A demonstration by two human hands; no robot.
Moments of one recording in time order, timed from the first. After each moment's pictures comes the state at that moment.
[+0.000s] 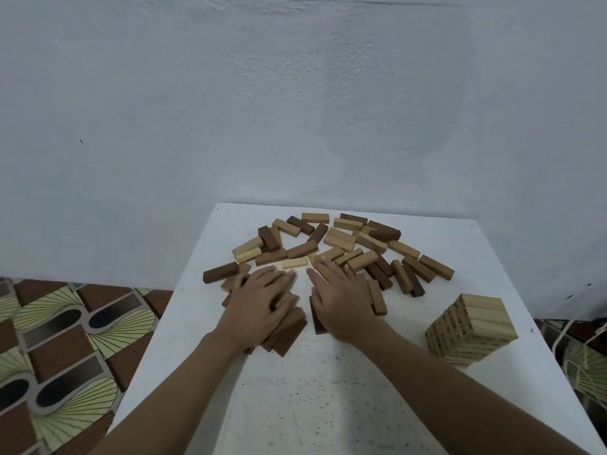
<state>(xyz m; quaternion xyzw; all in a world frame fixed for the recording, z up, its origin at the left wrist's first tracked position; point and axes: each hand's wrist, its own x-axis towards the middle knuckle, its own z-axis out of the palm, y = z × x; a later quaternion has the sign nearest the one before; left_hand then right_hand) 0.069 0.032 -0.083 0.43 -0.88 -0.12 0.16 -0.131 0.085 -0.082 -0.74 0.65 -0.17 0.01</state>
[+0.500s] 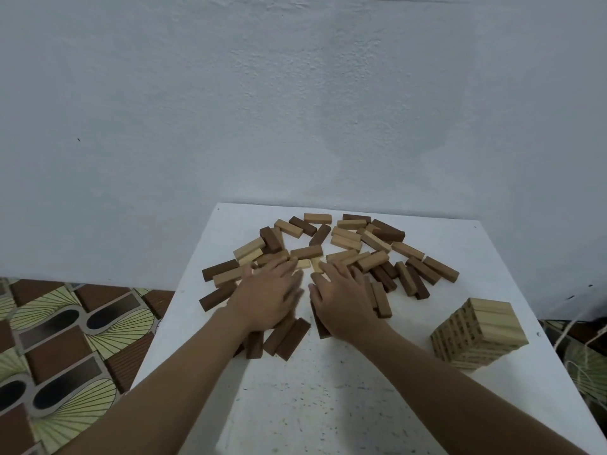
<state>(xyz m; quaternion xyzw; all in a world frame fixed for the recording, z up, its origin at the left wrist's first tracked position) 0.050 0.009 -0.053 0.40 -0.91 -0.09 0.01 -0.125 0.076 -0.080 -0.71 0.69 -0.13 -0.02</state>
